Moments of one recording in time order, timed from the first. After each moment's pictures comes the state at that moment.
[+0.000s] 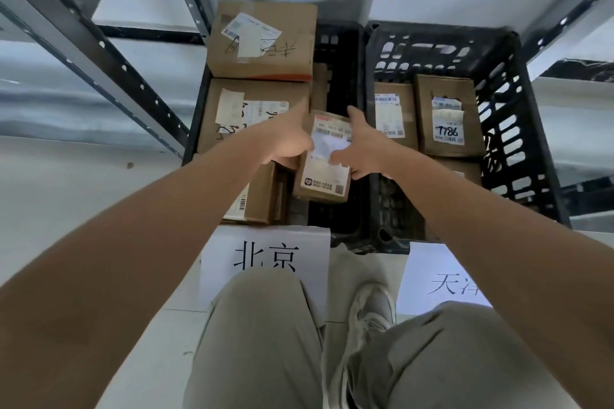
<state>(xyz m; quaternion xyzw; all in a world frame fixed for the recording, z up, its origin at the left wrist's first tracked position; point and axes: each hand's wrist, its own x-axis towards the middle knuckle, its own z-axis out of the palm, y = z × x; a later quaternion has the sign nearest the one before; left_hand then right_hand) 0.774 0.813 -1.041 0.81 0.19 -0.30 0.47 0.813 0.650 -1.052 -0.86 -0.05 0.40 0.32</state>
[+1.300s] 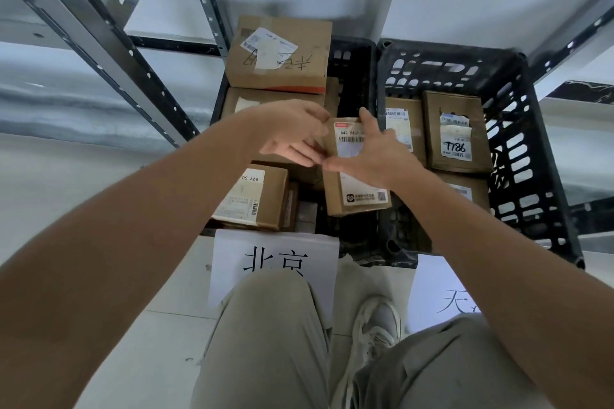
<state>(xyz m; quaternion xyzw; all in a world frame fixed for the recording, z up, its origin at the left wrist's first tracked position) 0.775 0.827 -0.996 0.74 0.20 -0.32 0.55 0.794 0.652 -1.035 -0.94 -0.10 0.28 0.19</state>
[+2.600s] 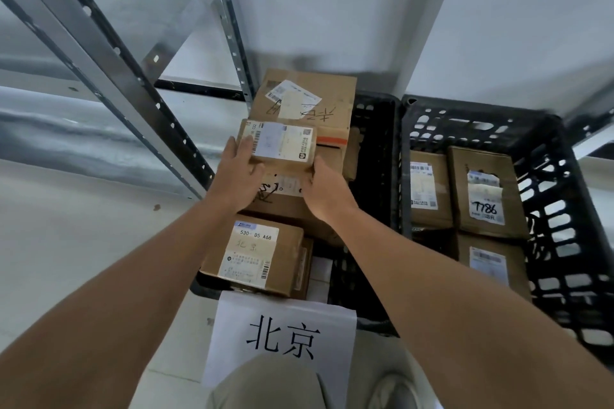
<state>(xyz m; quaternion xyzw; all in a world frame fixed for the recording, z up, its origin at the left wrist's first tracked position) 0.765 0.940 -1.103 0.91 0.24 -0.01 0.32 0.826 0.770 -1.097 -0.90 -0.16 0.21 0.34</state>
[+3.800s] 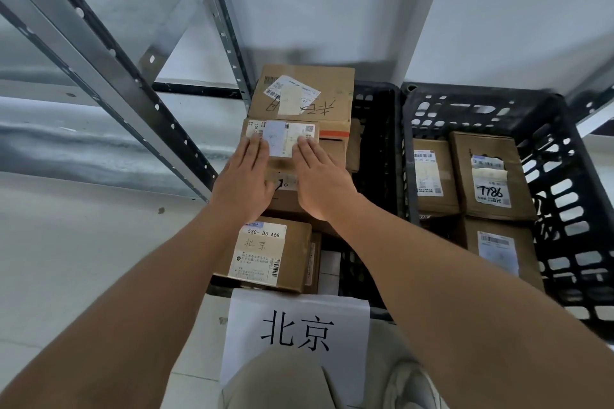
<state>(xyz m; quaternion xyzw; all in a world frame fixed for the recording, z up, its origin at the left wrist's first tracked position) 0.753 0.935 -1.115 0.99 0.09 -0.03 0.03 0.822 0.777 -1.096 -0.92 -0.37 0.14 0.04</state>
